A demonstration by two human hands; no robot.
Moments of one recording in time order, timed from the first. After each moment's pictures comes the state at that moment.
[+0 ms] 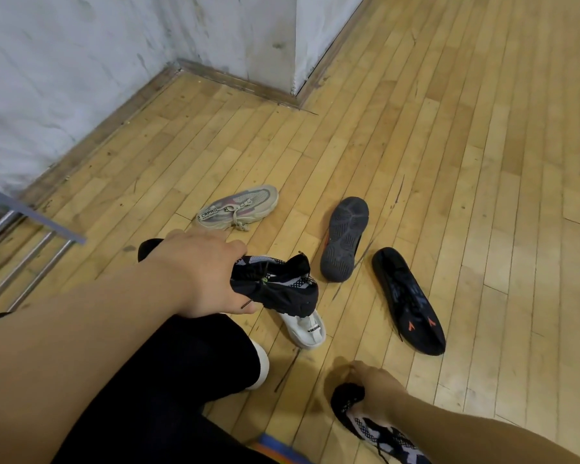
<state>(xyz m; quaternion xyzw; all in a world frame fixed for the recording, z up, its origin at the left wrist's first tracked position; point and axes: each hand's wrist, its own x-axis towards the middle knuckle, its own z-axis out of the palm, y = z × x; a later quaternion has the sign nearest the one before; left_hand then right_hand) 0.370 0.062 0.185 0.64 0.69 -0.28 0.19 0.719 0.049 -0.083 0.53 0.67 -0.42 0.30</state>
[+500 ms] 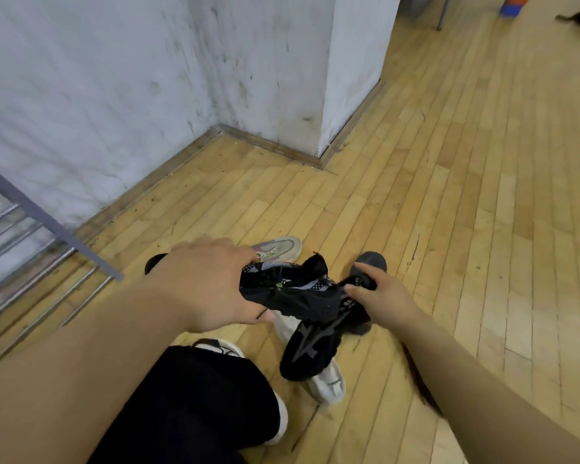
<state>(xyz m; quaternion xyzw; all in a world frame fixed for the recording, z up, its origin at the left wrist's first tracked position) 0.334 0.042 0.256 0.63 0.75 -0.13 0.16 0.593 0.193 0.099 0.56 0.67 -0.48 -0.09</state>
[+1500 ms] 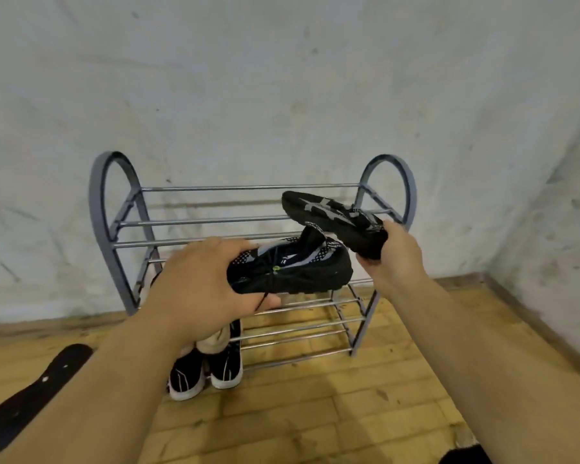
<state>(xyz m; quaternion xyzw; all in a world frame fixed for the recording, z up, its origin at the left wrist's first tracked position) 0.052 -0.367 0.329 0.26 0.93 0.25 -0.10 0.035 -0.070 0.318 0.28 0.48 -0.81 -0.20</state>
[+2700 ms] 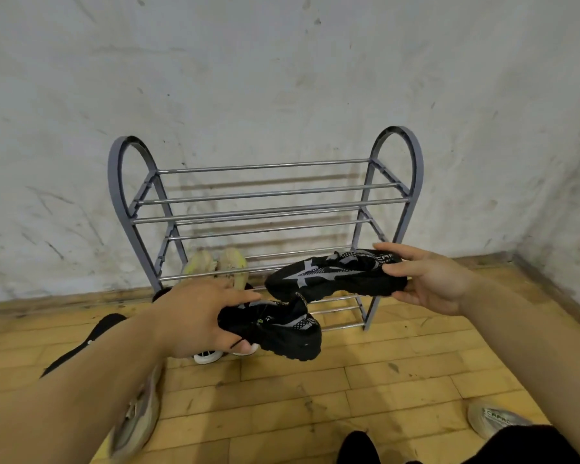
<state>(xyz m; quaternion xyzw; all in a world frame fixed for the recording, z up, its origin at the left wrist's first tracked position) 0.070 -0.397 0.274 0.32 0.93 0.06 0.14 0.107 0.006 0.284 0.14 0.68 -0.71 0.14</state>
